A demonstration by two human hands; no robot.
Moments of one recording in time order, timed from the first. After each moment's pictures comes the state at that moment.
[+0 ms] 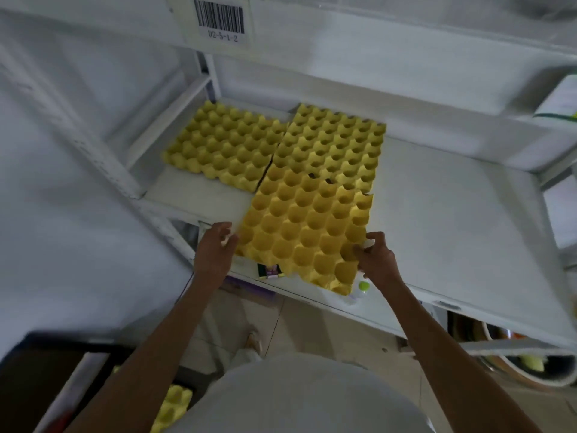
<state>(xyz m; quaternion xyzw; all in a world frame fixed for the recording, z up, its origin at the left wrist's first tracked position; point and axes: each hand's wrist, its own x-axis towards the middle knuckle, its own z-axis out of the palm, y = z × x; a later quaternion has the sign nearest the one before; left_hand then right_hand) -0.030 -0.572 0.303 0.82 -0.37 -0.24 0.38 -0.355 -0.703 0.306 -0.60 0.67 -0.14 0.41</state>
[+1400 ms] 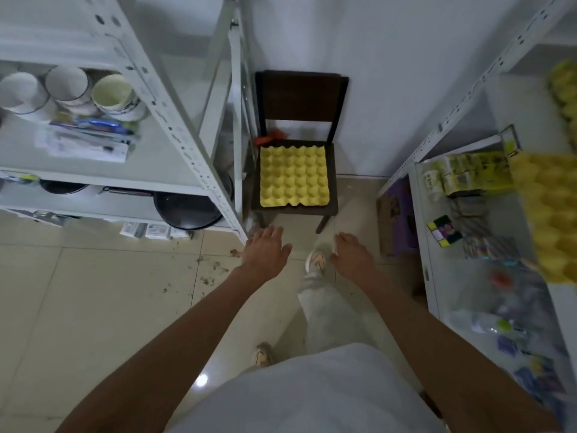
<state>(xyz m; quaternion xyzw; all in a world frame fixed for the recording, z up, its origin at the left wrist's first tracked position) -0.358 -0.083 0.215 0.96 0.02 -0.24 0.15 -0.332 -0.309 0.211 -0.95 -0.07 0.29 0.07</state>
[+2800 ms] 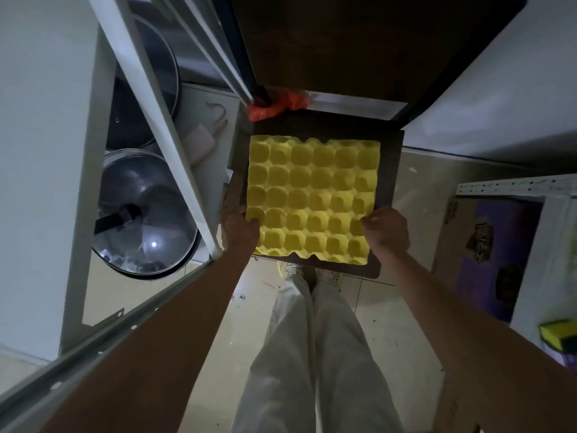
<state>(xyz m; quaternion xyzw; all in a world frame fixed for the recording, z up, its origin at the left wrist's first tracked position) 0.012 -0.024 -0.100 0.80 0.47 -0.22 0.31 0.083 -0.299 -0.114 -0.89 0.23 0.32 0.21</state>
